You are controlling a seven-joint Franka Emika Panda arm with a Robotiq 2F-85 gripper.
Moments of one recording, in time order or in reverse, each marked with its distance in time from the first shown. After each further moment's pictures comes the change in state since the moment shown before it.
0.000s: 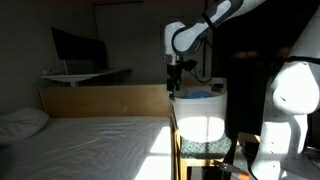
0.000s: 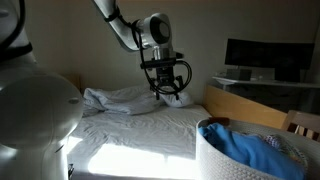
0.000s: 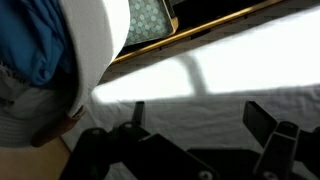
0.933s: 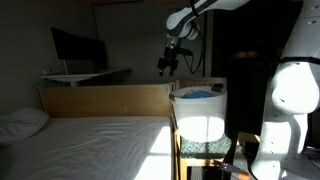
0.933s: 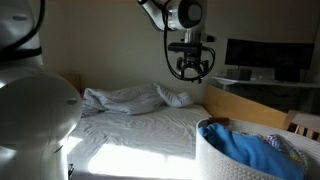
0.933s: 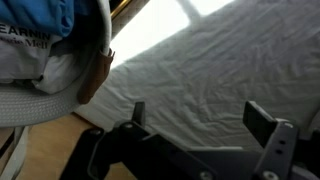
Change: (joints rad) arm -0.021 0.152 -0.174 0.331 0.275 -0.023 -0.006
